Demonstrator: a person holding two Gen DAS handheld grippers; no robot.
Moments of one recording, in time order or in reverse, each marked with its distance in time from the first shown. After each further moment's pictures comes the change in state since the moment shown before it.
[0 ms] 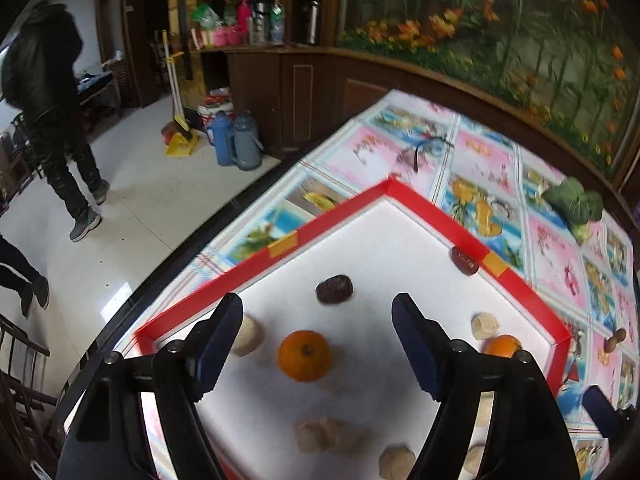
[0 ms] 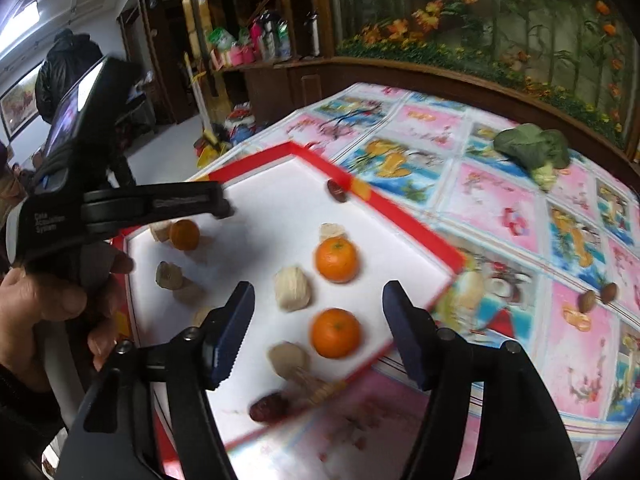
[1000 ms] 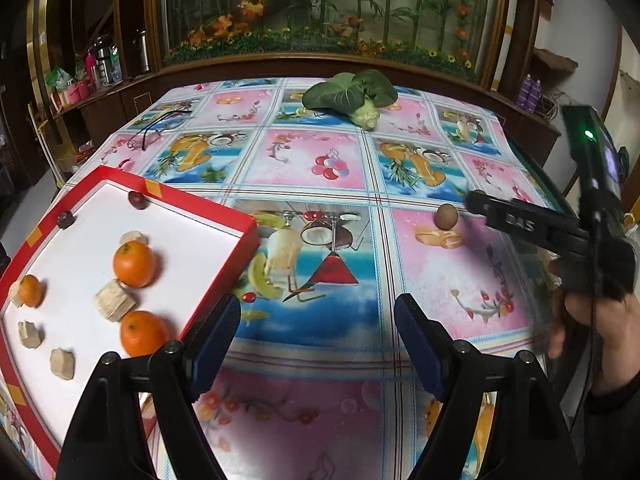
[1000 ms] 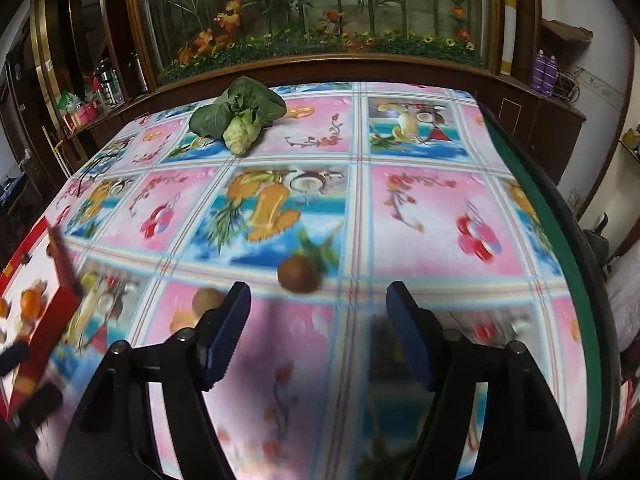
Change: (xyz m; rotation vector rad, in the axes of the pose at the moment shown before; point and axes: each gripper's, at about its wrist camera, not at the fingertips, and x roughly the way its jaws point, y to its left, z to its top) left arm -0.042 -0.217 -0.108 0.383 0.015 -0.317; right arm -0.020 -0.286 -0.034 0.329 0.002 -0.341
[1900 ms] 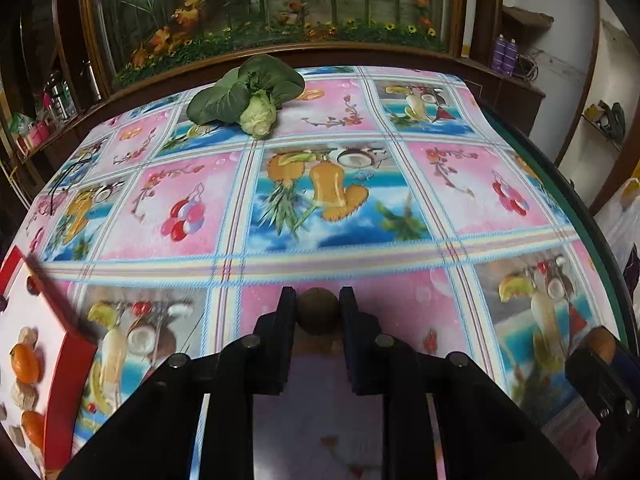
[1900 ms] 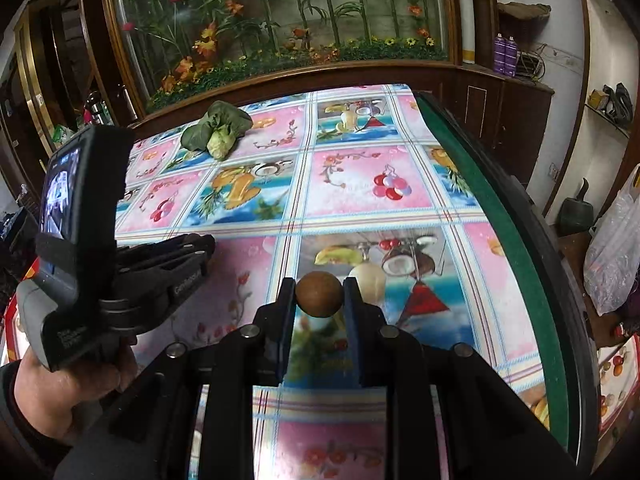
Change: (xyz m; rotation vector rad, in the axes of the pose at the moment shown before) left arm 0.068 -0.107 0.037 0.143 0.031 -0.013; right arm -0.083 -0.042 -0.057 0.112 -0.053 -0.011
